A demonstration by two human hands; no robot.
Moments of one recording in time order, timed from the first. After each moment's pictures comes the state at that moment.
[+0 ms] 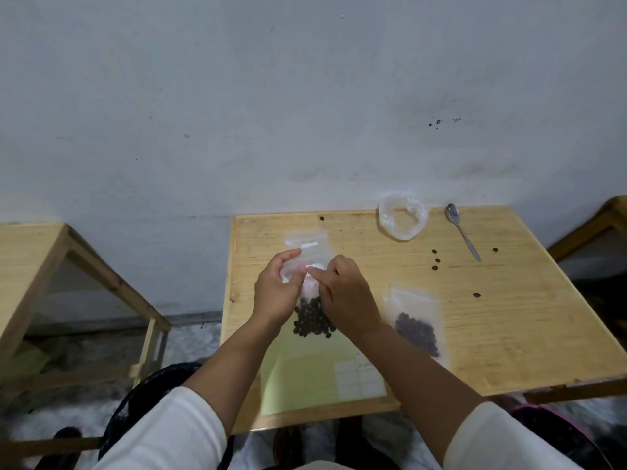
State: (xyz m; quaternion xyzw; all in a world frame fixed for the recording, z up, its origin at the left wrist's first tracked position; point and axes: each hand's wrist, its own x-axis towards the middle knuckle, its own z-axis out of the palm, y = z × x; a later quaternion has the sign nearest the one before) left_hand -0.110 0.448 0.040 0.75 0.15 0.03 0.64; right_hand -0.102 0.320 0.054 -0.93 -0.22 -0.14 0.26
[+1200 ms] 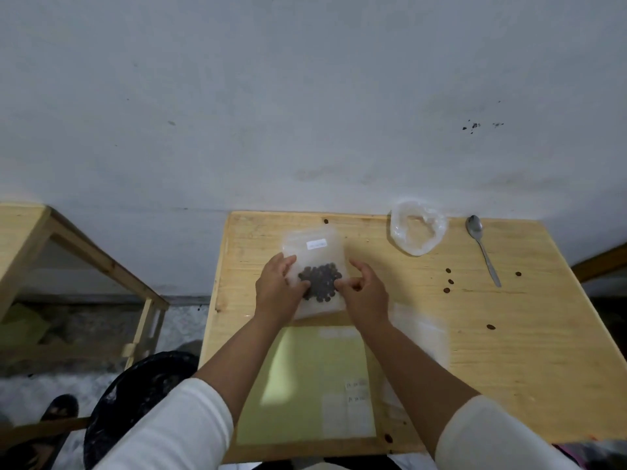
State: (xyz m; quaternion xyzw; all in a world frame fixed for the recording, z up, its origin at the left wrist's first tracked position) left_hand -0.046 0.442 -0.001 0.86 0.20 -0.03 0.48; right_hand -0.032 0.288 0.009 -0.84 0.10 0.08 0.52
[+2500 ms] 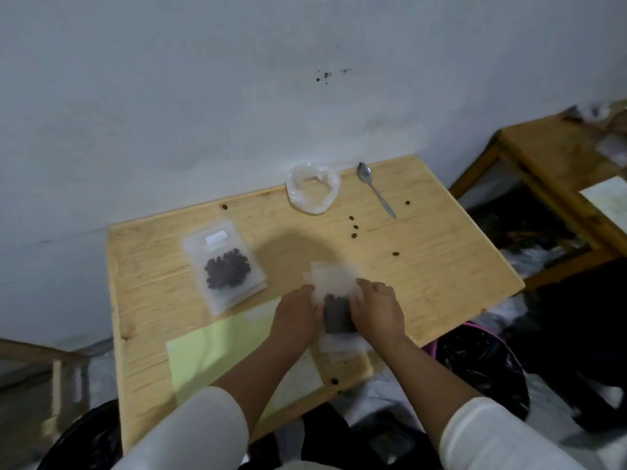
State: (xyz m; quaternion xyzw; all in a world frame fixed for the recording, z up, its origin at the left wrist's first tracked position) left_hand -0.089 0.304 -0.024 0.94 -0.09 -0.19 0.28; right_hand -0.117 0.155 -0.004 -0.97 0.16 0.10 0.15
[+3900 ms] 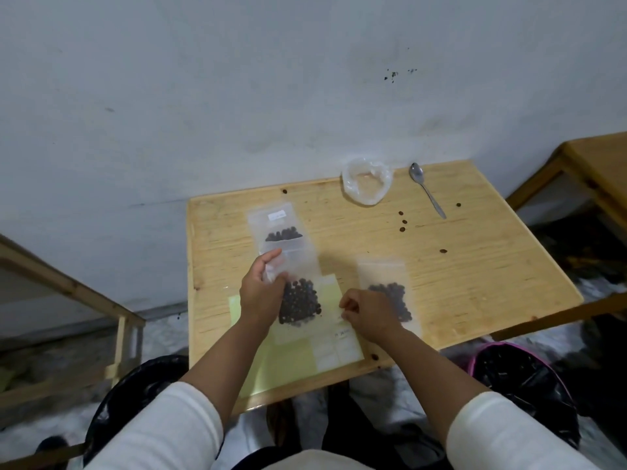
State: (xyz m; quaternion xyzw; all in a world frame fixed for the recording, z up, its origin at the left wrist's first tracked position) left_hand -0.121 0.419 0.003 0.73 0.19 -0.04 0.65; right_hand -0.138 0.223 -0.012 -0.94 0.01 0.18 0.28
